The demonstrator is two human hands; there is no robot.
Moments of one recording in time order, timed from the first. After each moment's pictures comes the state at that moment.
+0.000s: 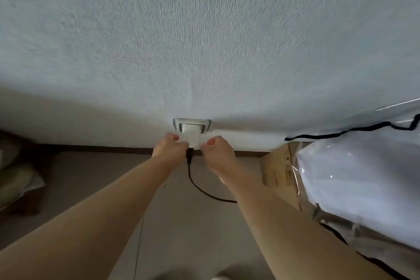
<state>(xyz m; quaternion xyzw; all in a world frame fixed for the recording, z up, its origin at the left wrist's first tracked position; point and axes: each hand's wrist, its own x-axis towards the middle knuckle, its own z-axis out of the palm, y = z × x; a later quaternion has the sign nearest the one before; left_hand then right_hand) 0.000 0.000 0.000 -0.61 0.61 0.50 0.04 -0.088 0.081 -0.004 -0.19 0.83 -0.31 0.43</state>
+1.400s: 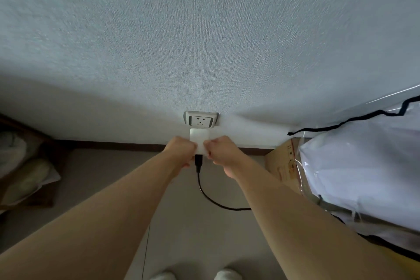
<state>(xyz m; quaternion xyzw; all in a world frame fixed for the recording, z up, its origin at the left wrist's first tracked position) 0.022 0.023 0.043 -0.58 0.55 0.60 0.07 -0.064 0.094 0.040 -0.16 0.75 -0.37 0.52</state>
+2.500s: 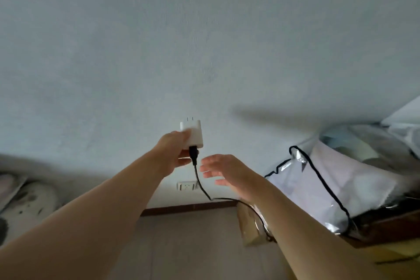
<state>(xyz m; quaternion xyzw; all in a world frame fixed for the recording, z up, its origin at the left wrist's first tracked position) 0.056 0.041 0.451 -0.44 0.49 0.75 -0.10 -0.030 0.174 0.437 -0.24 0.73 -0.42 0.48</state>
